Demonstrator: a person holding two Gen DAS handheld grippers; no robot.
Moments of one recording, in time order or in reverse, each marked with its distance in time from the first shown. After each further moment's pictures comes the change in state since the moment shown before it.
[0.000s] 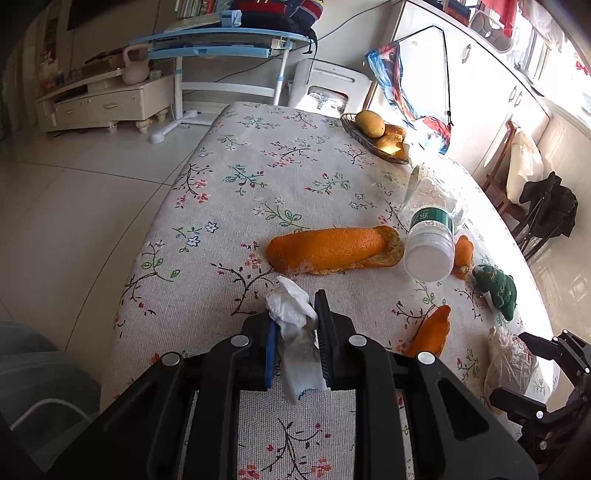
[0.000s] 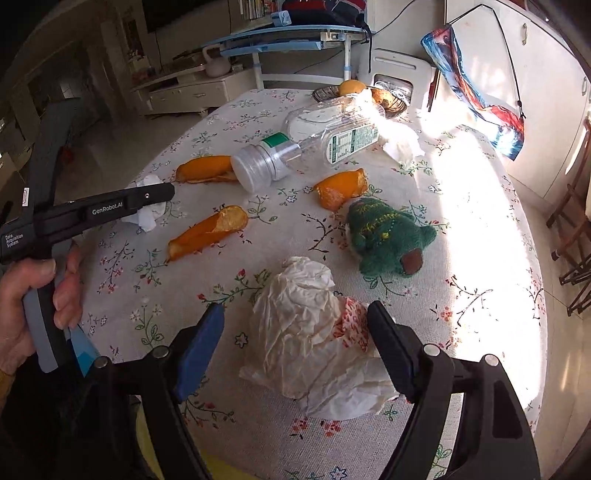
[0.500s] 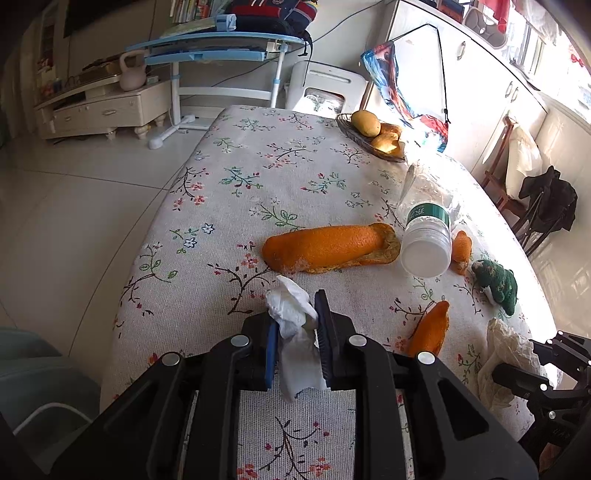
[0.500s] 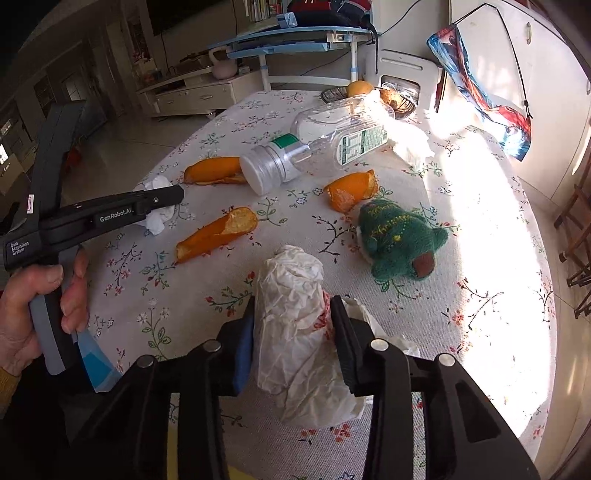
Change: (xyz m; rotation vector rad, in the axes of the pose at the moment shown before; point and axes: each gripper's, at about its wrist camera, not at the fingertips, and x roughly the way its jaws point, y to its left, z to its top) left arm -0.003 -0.002 -0.002 0.018 -0.014 0.002; right arm -0.003 -0.002 0.001 0.032 -0.029 0.064
